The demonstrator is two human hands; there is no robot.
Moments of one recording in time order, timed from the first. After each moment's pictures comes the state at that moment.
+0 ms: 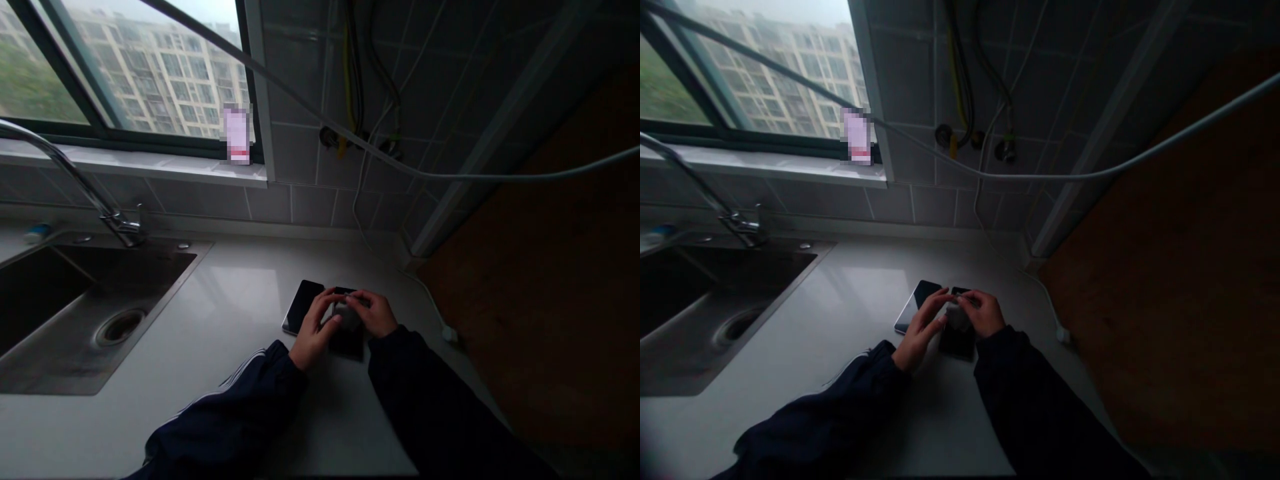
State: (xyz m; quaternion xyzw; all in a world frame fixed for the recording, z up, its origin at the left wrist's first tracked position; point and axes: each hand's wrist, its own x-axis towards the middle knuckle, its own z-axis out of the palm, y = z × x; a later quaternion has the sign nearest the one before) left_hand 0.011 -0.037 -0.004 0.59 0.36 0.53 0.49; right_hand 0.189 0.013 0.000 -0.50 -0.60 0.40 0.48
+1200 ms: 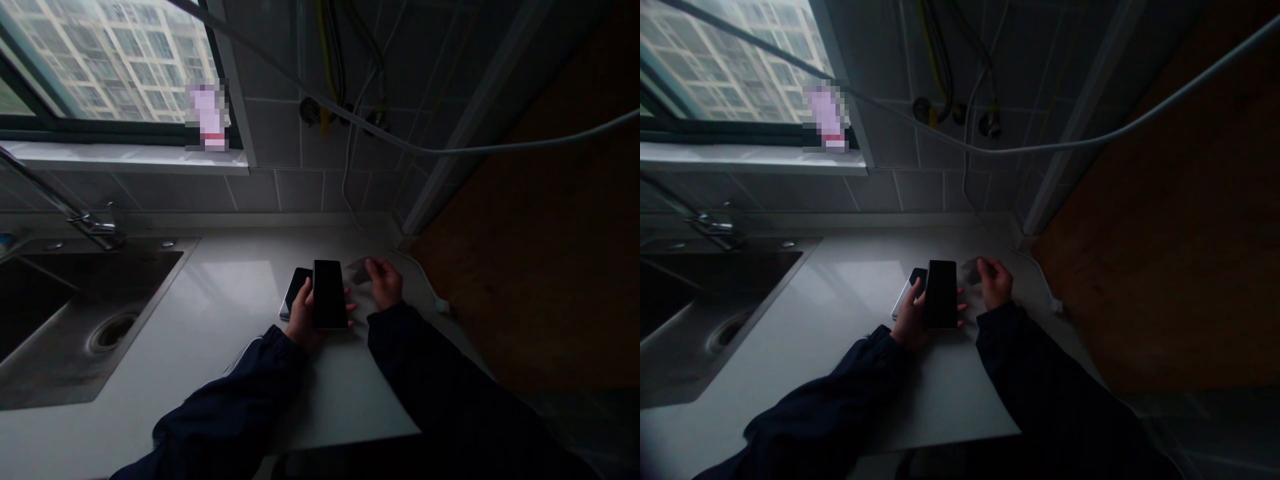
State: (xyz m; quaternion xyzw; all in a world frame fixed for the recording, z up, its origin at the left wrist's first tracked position) left_hand 0.013 -0.029 0.011 0.12 0.22 0.43 0.87; right_hand 0.203 0.029 -0.013 -0.52 -0.48 0.27 0.65
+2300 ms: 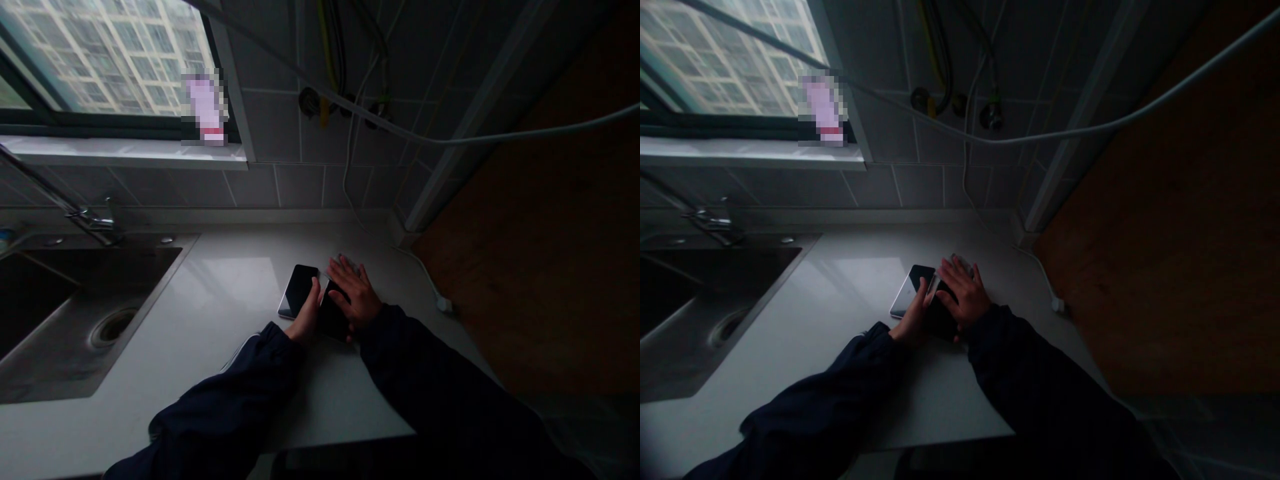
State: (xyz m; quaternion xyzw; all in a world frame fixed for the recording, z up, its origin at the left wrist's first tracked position) left_hand 0.022 -0.031 0.005 0.16 0.26 0.40 0.86; right_hand 0.183 0.000 -0.008 -0.42 -0.85 0.09 0.30
